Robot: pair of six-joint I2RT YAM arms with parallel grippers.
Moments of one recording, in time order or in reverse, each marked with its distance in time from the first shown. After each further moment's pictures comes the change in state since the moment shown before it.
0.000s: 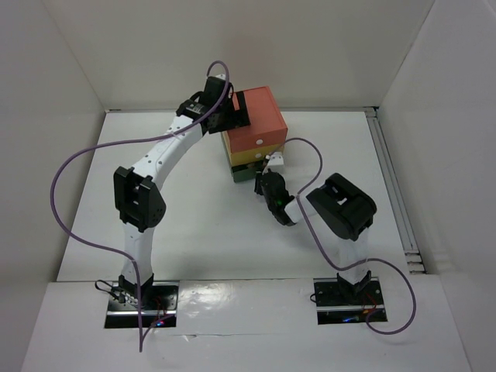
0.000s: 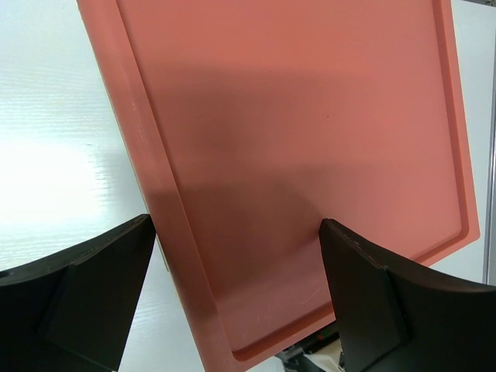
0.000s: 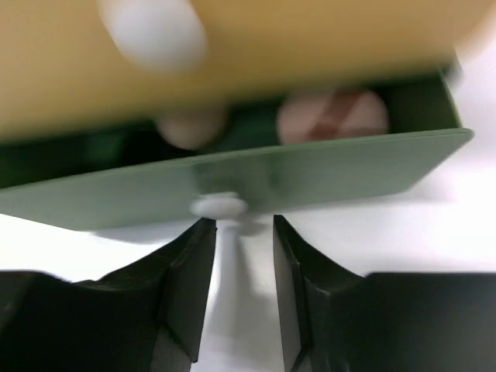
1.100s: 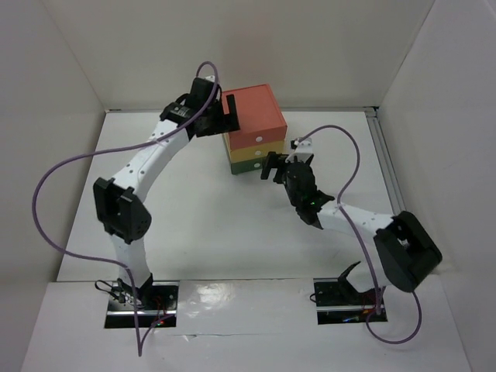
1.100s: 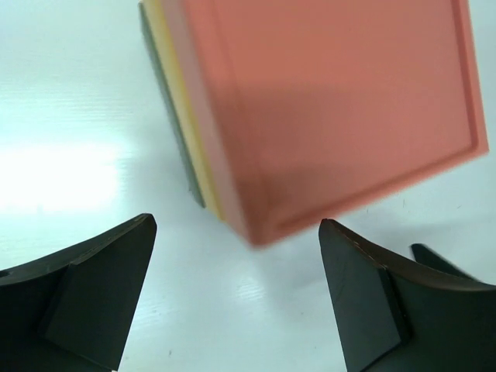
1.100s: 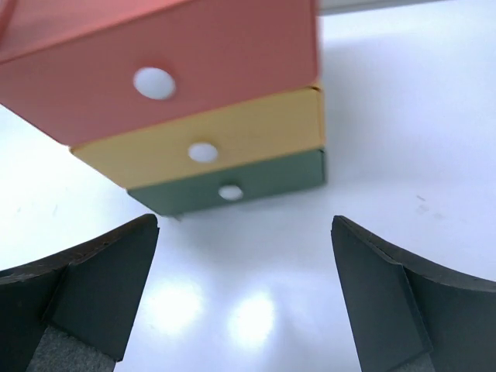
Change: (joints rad) left arm 0.021 -0.153 -0.115 -0.047 -0.002 0.055; right arm -0.047 -0.511 -0.042 -0.286 -0.023 0.041
